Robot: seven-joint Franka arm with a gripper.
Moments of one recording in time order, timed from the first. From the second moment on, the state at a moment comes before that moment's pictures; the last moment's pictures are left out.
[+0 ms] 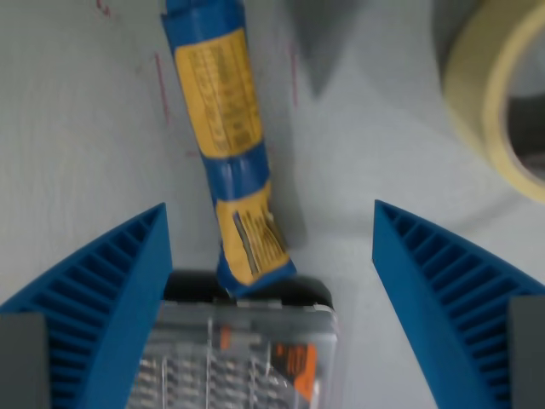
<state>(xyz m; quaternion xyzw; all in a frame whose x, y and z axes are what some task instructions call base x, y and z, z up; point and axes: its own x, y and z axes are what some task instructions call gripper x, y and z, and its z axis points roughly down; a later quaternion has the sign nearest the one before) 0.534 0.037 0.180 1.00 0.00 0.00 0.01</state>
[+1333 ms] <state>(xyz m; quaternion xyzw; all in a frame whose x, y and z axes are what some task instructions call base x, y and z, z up) 0.556 0.056 0.143 1.00 0.03 0.00 0.01</state>
